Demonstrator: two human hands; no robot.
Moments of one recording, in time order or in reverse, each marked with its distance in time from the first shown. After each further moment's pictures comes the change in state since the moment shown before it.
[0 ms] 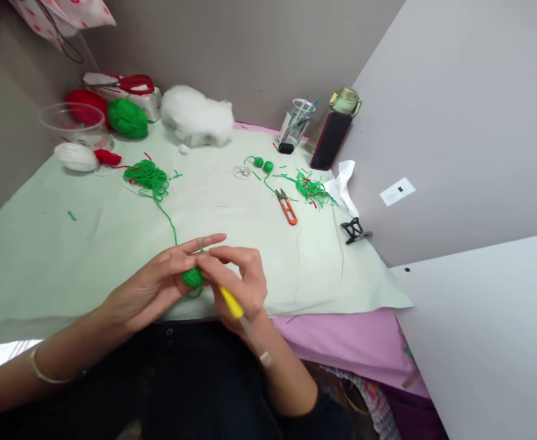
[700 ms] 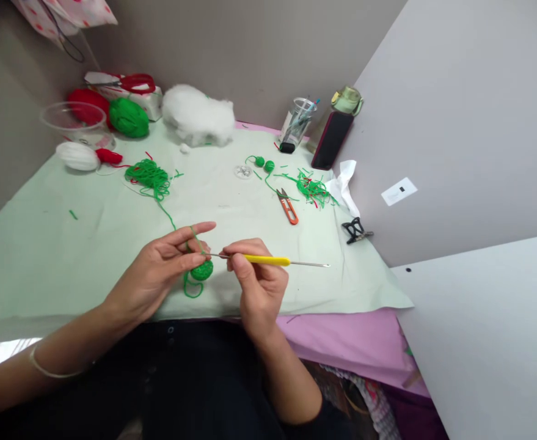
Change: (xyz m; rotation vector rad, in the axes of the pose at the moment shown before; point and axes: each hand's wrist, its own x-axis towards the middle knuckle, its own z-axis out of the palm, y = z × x) left_hand 0.007 0.000 -0.002 0.232 0.139 0.244; right_hand 0.018 -0.018 -0.004 0.143 0.113 0.073
